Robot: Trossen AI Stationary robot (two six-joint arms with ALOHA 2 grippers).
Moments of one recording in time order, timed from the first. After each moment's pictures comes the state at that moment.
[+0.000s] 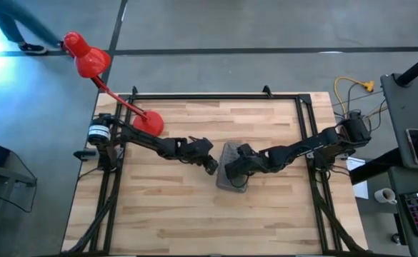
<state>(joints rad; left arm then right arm) 0.01 1.81 0.95 0.14 -0.03 -0.79 0.18 1.63 0.84 -0.18 0.29 1.30</state>
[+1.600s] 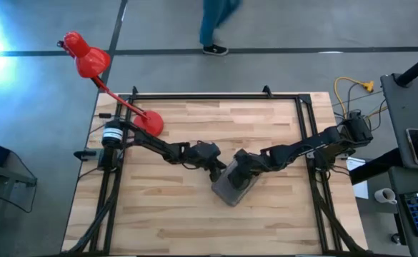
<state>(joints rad) -0.01 1.97 0.95 0.51 0.07 -0.56 0.16 1.62 0.83 -0.17 0.05 1.10</state>
